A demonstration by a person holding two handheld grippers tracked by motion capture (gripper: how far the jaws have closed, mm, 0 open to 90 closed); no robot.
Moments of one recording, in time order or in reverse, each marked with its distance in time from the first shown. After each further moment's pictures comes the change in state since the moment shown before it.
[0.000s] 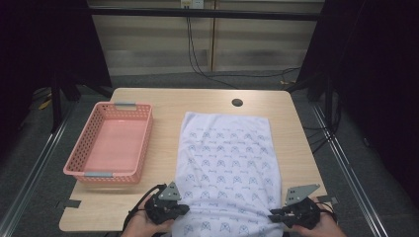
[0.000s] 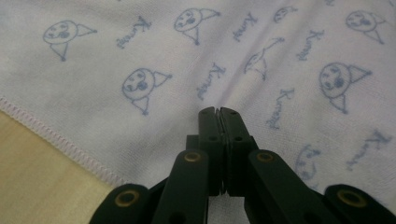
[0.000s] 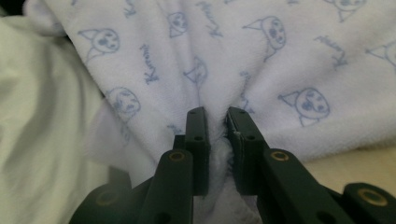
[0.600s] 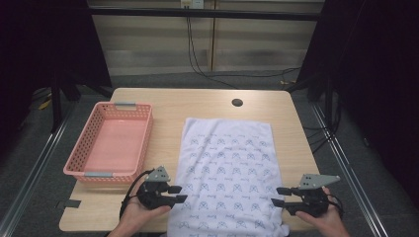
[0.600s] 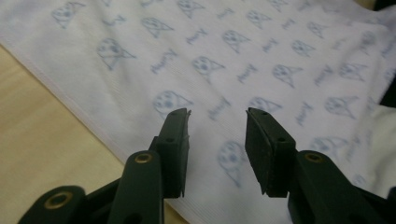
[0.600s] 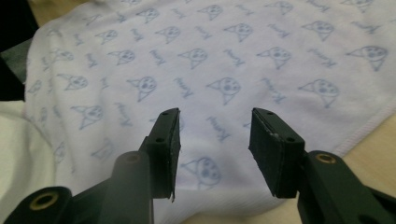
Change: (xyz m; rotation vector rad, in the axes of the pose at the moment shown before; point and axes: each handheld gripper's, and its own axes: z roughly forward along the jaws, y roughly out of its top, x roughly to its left) left arm 0.041 0.017 -0.016 -0.147 0.020 -0.130; right arm -0.024 0.005 -0.024 -0.250 -0.159 0.124
